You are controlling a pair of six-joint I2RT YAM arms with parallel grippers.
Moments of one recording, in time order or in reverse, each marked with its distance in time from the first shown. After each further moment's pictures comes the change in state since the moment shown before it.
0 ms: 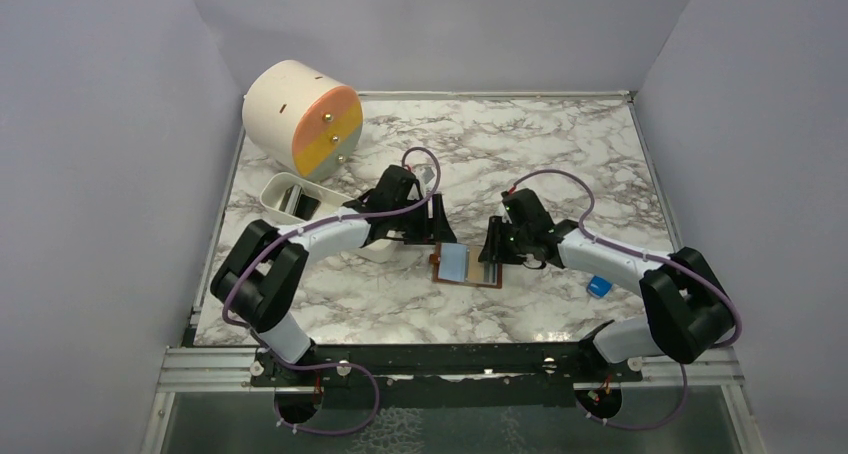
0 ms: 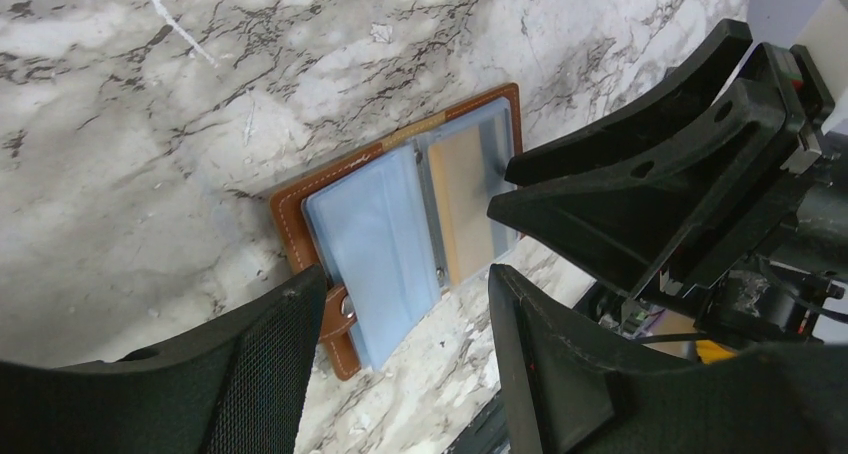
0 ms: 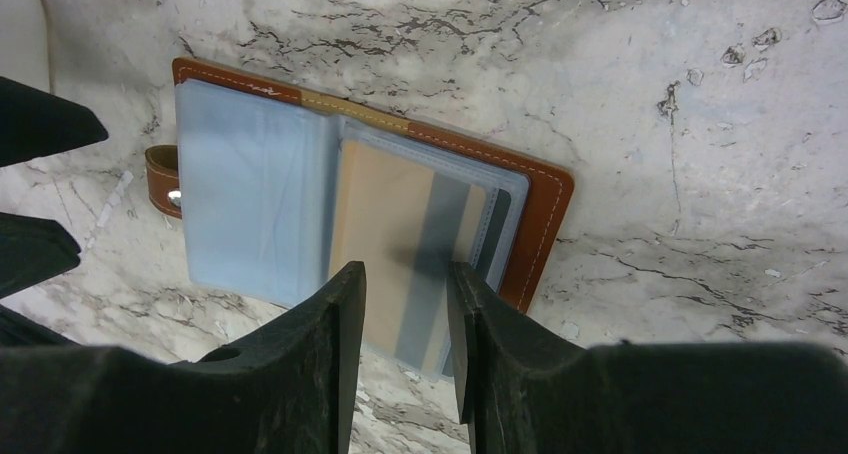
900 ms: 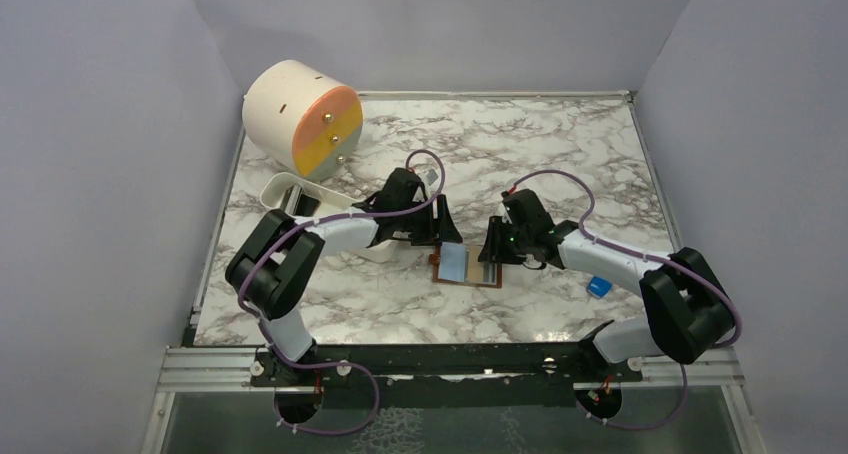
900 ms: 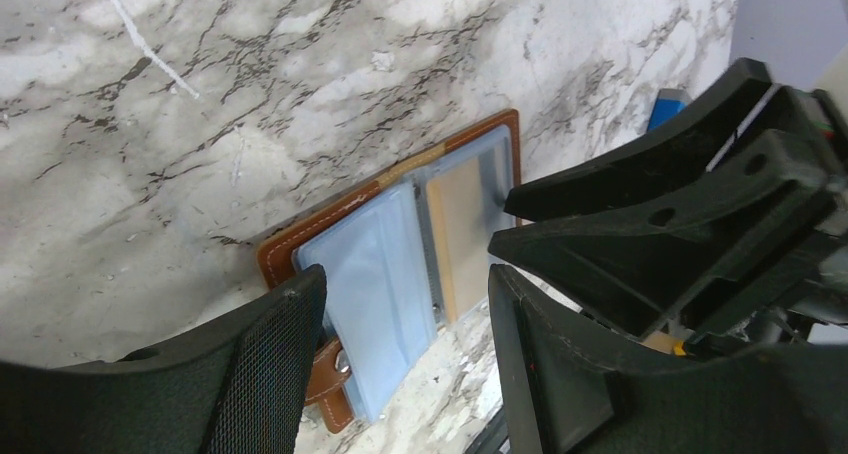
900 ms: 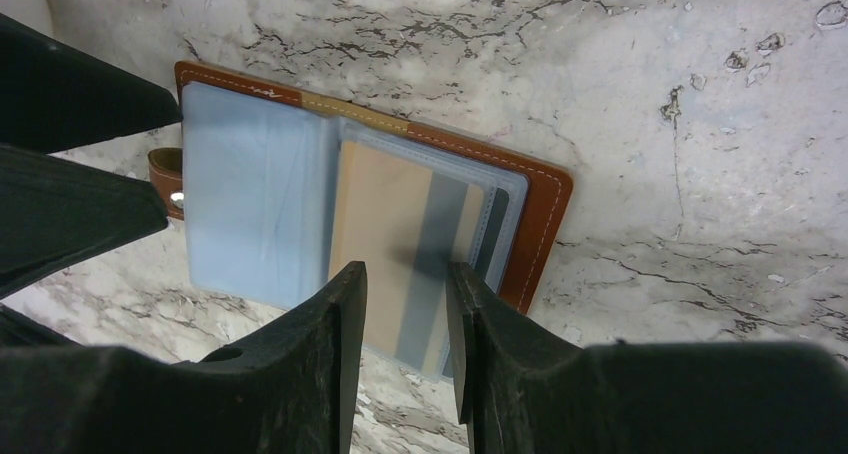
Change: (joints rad) left arm -0.012 0.098 0.000 0.138 0.021 -0.075; right arm 0.000 -0.001 -0.012 0.021 -0.003 0.000
